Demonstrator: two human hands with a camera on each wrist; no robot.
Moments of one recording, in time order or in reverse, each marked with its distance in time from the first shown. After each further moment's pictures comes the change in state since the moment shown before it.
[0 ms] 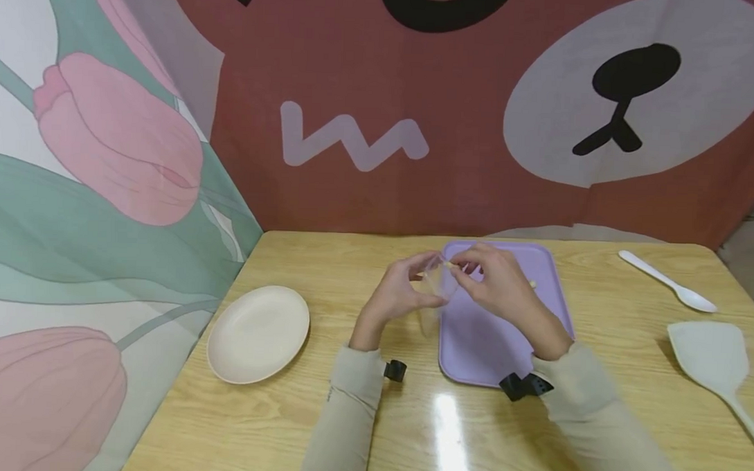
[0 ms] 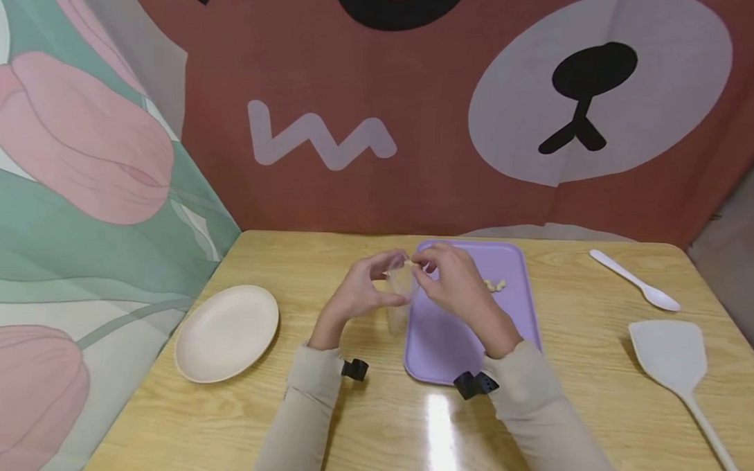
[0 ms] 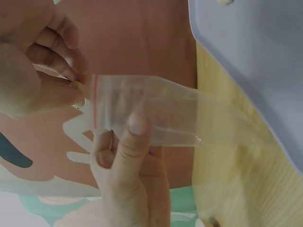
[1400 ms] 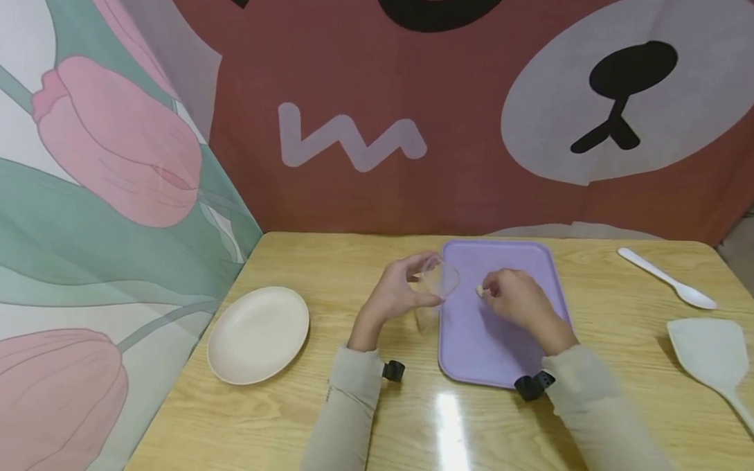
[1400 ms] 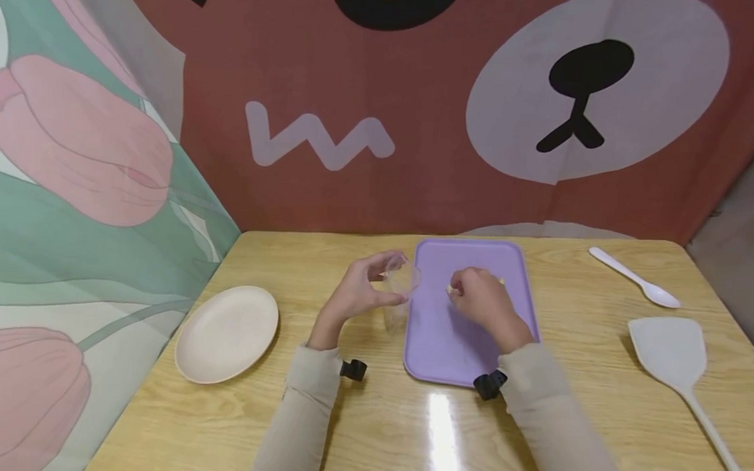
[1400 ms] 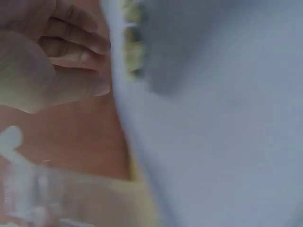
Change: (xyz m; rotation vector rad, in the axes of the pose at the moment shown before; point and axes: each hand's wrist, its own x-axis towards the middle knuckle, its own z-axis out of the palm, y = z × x) left_hand 0.003 -0.013 0.002 0.012 0.023 -0.037; right_hand -0.036 0.071 0.014 -0.170 -0.209 0.234
